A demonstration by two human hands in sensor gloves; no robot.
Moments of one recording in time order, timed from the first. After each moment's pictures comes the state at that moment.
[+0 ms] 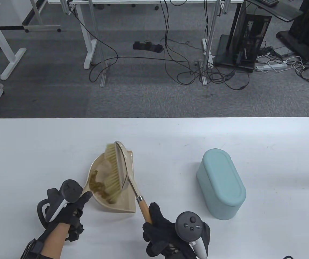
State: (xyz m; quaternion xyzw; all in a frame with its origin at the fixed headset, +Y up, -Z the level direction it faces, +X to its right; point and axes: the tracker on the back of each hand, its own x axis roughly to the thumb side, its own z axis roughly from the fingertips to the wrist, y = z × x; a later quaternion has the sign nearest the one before) left_hand -0.316 -0.736 -0.310 -0.07 0.11 0.09 0.99; right_hand 0.041 -0.697 -0.203 0.10 0.06 0.82 0.56
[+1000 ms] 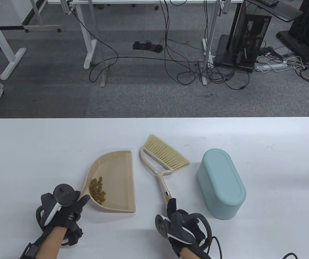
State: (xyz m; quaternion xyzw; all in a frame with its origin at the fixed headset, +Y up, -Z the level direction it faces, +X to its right) left_hand -0.336 -0.767 -0.310 -0.10 0.11 0.16 0.98; right_hand 0.034 -0.771 -0.244 0.14 0.10 0.97 -0.14
